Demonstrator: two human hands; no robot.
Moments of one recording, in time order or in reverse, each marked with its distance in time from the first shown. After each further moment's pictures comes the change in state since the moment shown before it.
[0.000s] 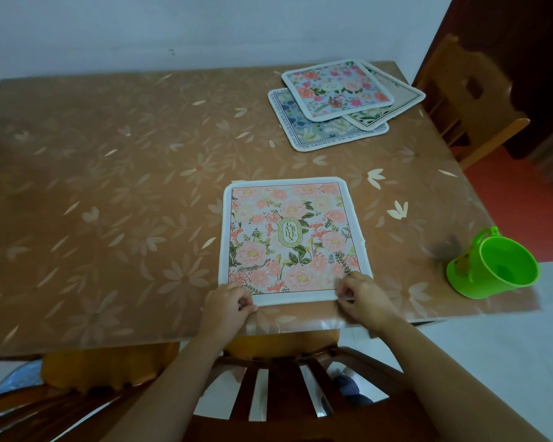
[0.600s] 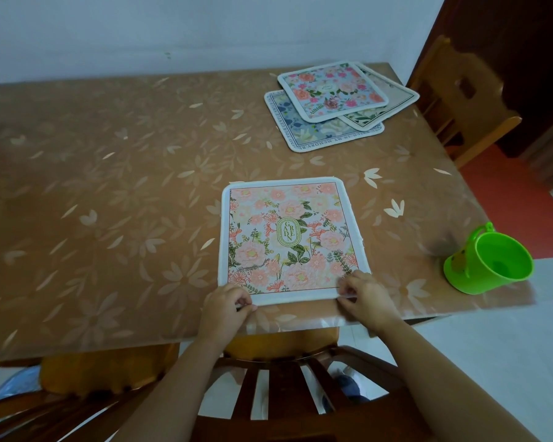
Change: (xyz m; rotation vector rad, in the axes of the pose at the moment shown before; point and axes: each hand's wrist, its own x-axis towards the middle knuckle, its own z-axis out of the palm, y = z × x) left_hand -0.004 -0.005 0.002 -0.068 0.022 -0.016; right_hand -0.006 0.006 0.004 -0.008 0.103 -0.010
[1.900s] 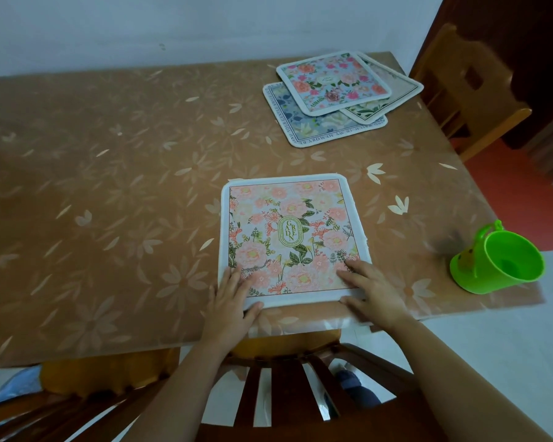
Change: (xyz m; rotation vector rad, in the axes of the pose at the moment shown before) left_hand 0.007 -0.017 0.018 0.291 -0.125 0.057; right_hand 0.010 0.019 0.000 -0.040 -0.080 -0.063
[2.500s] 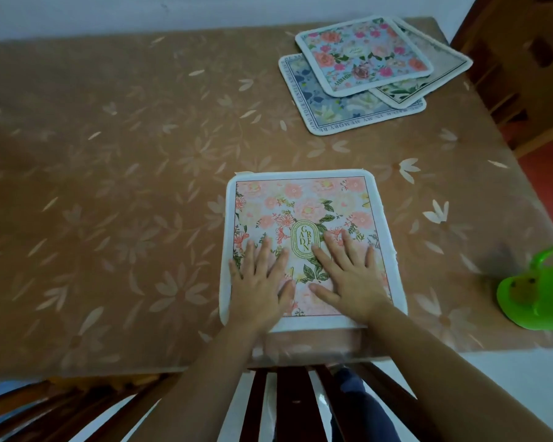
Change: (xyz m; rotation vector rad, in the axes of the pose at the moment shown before) left_hand 0.069 0.026 0.011 0.249 0.050 -0.006; right_hand 0.082 -0.029 0.030 -0.401 -0.090 -0.115
